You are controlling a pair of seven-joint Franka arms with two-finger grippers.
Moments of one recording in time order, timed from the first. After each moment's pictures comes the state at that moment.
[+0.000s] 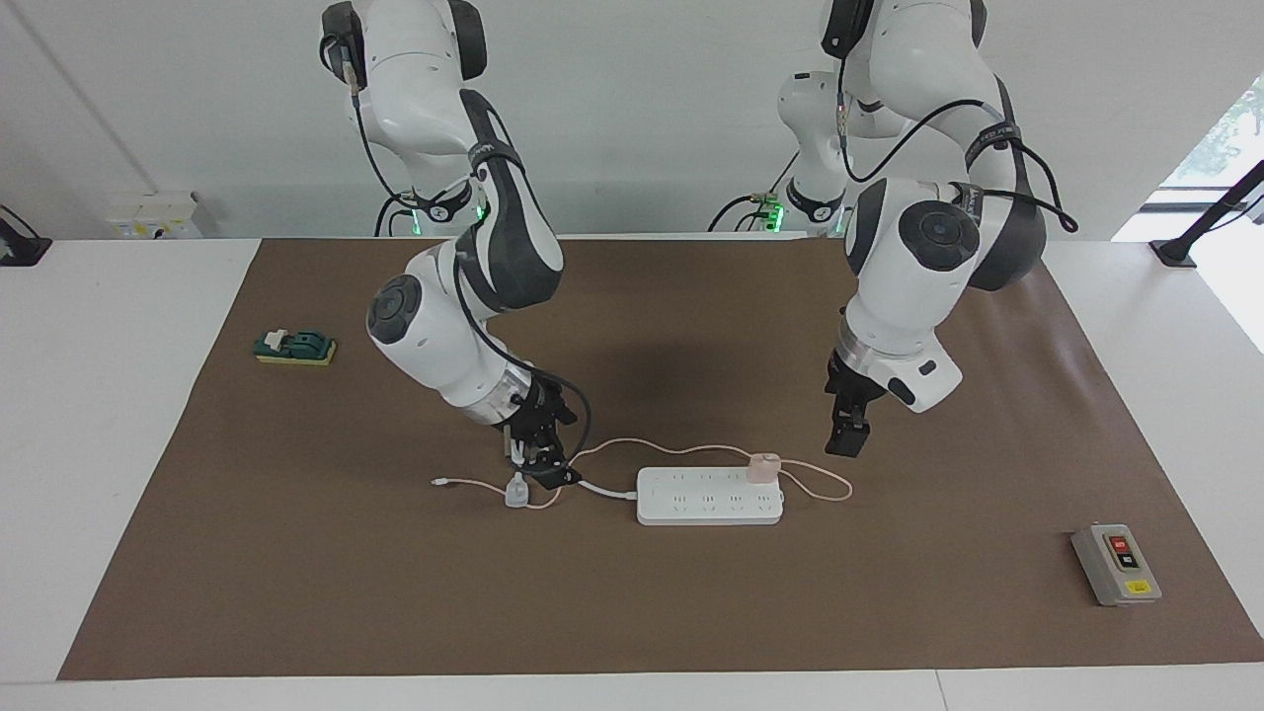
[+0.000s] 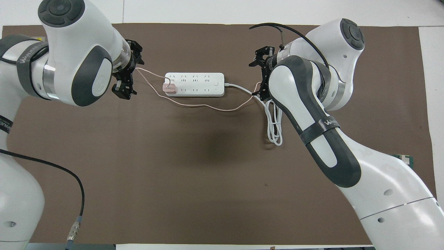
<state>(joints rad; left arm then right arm) -0.28 0.44 -0.07 -1.38 0.04 1.85 -1.67 0.44 0.56 -0.20 -1.45 0.63 2.10 1.47</state>
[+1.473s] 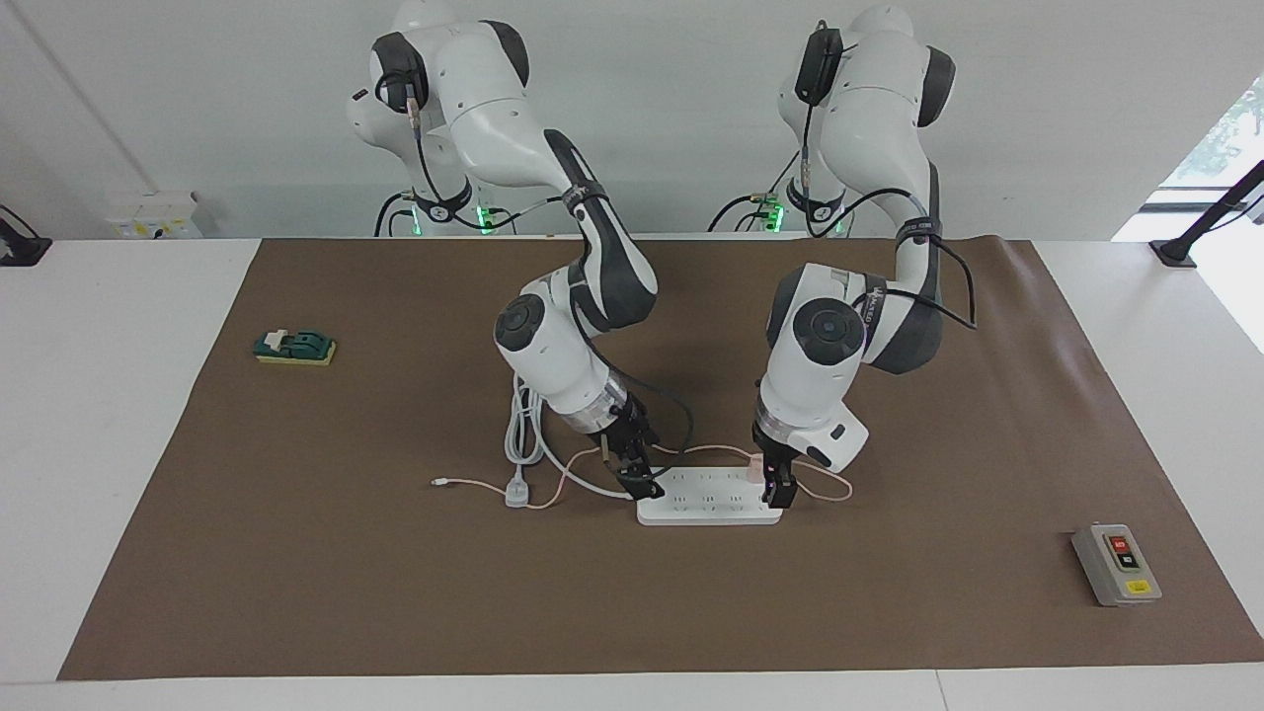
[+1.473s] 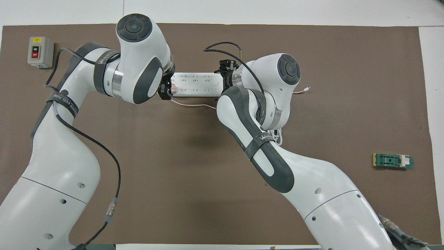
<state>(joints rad) -0.37 0.65 -0.06 -1.30 0.04 1.93 -1.92 0.62 0.68 -0.19 -1.48 0.75 2.41 1.52</state>
